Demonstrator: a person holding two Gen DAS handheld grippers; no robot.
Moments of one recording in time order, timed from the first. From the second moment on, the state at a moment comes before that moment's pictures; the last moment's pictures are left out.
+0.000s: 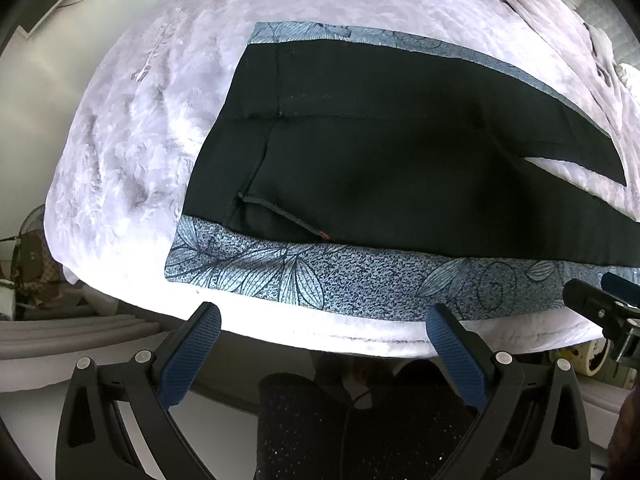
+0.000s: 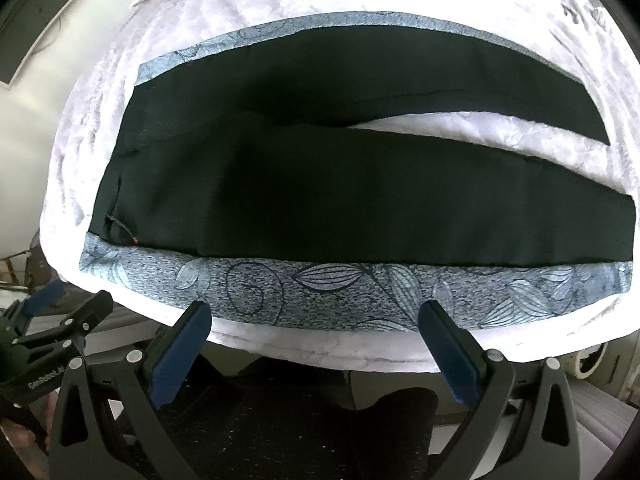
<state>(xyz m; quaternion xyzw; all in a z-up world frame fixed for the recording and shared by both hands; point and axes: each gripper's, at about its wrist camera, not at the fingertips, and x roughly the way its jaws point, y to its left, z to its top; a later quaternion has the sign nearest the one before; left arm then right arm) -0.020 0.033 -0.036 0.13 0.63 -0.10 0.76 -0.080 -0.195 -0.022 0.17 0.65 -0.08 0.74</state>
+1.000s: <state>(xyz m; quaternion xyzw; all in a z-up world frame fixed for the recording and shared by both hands) -0.006 0.032 -0.072 0.11 0.65 -0.12 0.74 -0.077 -0.204 -0.055 0.27 0.63 -0.03 0.73</state>
